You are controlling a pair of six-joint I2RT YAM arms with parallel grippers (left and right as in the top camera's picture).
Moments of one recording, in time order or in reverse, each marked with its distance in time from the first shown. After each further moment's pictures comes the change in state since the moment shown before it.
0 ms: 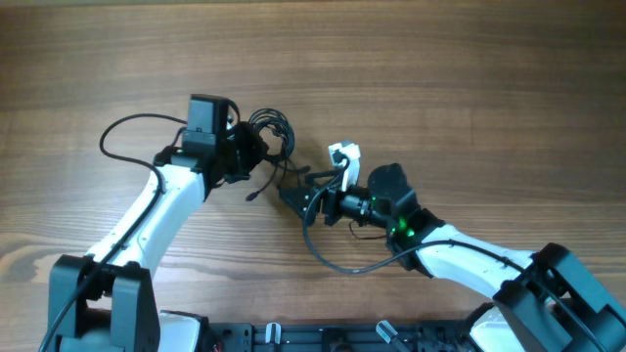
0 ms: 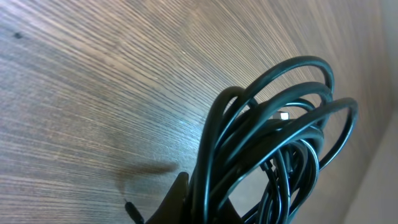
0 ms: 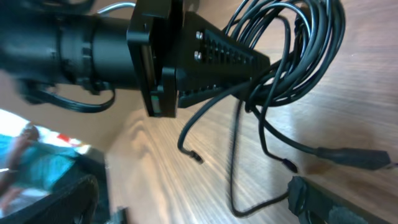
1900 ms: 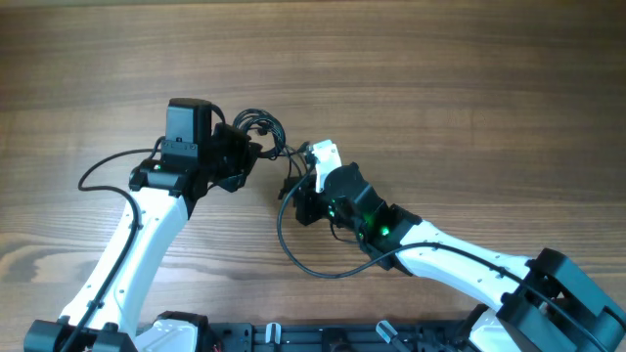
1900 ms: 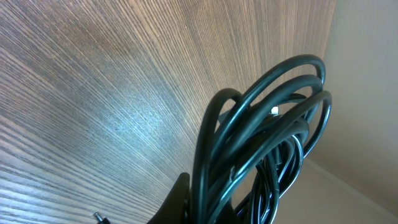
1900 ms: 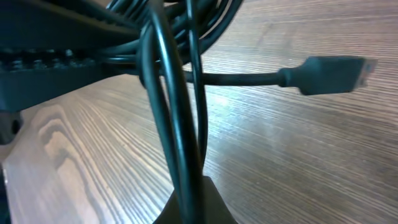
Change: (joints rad) left arm 0.035 -0.190 0.000 -0.129 0.068 -0.431; right arm 0.153 0.005 0.180 -0.372 0.354 -0.117
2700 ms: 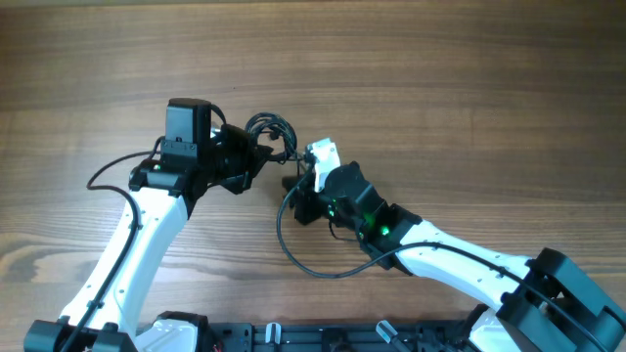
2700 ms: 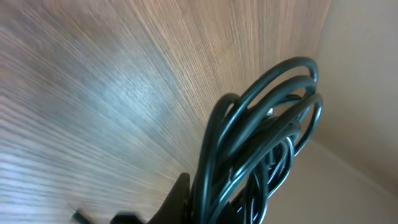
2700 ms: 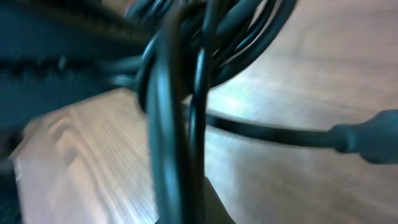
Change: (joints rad) left arm 0.003 0.000 -0.001 0.001 0.124 -0.002; right arm -0.002 0.001 0.001 0.008 -0.049 0.007
